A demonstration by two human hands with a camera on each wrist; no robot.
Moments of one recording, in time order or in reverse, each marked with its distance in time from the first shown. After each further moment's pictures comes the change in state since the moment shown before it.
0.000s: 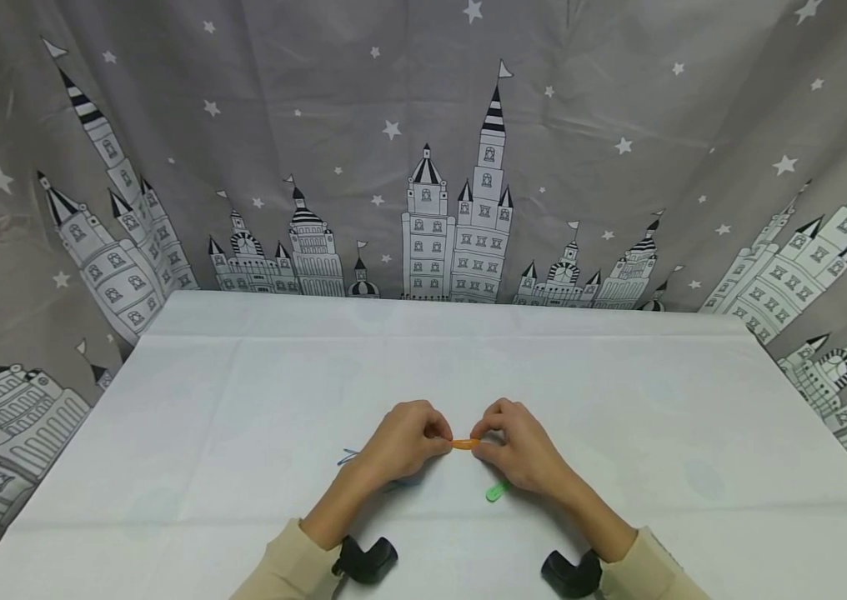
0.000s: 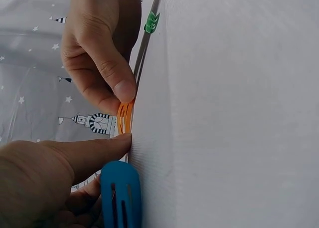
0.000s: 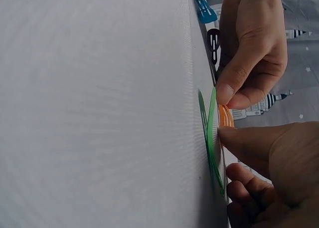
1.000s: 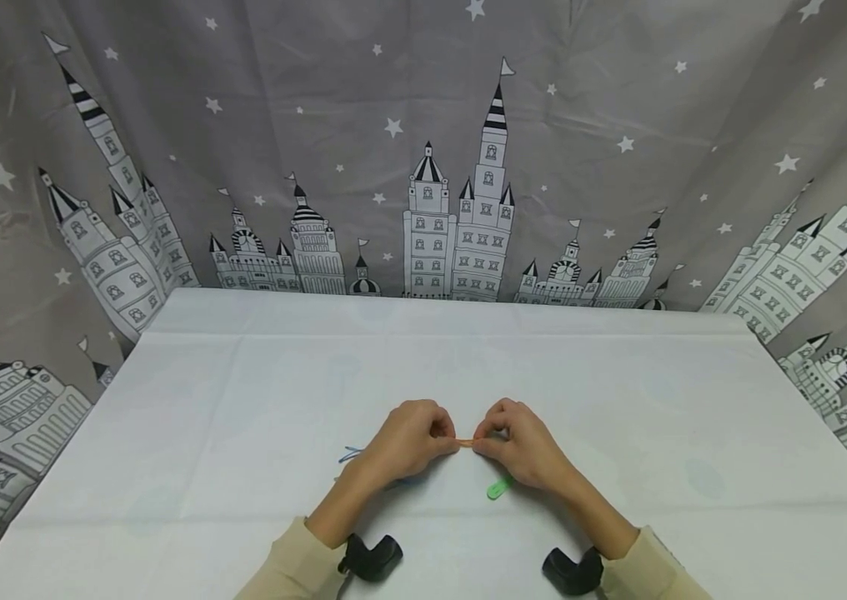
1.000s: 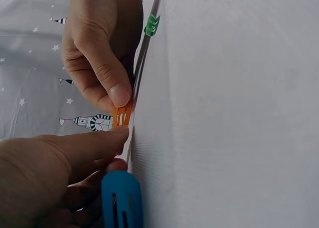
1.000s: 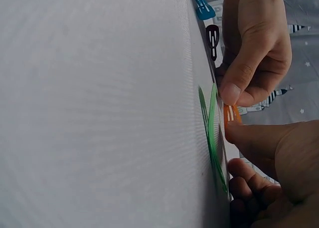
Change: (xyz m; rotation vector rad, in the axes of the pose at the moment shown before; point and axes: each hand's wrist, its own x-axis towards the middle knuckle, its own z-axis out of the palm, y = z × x) left_hand 0.001 0.005 0.000 0.017 -0.009 0.014; right_hand 0.001 0.001 -0.001 0.061 -0.015 0.039
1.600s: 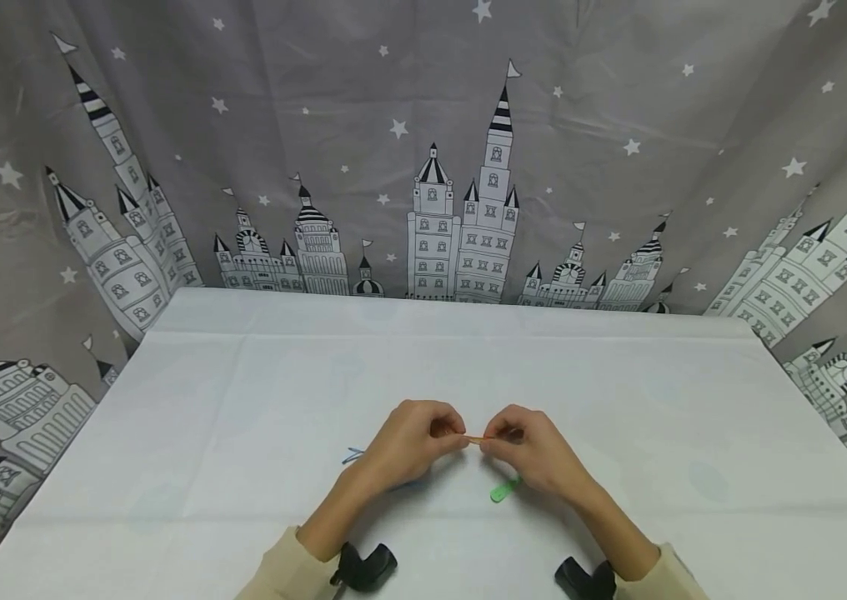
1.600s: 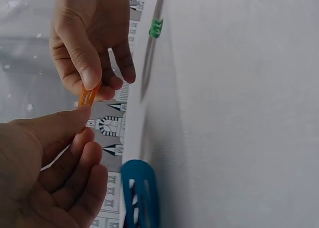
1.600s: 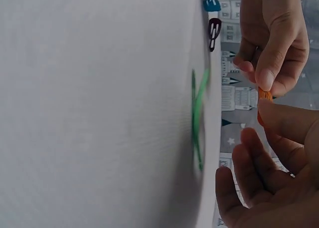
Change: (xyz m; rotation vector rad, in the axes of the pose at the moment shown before) left_hand -0.006 0.007 -0.007 -0.114 0.061 0.061; right_hand -0.009 -0.017 -0.015 0.148 -0.018 0.043
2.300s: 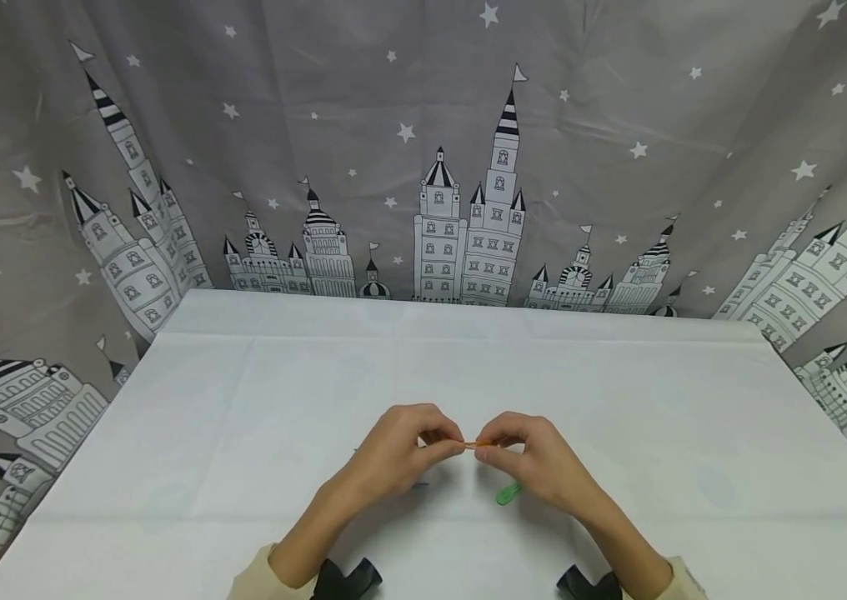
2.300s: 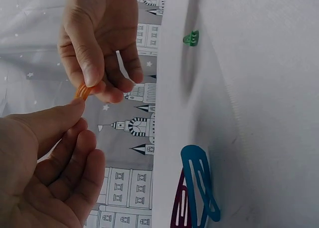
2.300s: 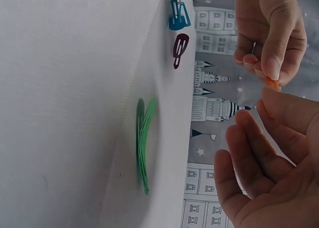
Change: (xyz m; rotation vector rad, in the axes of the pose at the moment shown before) left_hand -0.025 0.022 -0.026 -0.055 0.007 0.056; right_hand -0.008 -0.026 -0.004 0.056 -0.082 -0.115
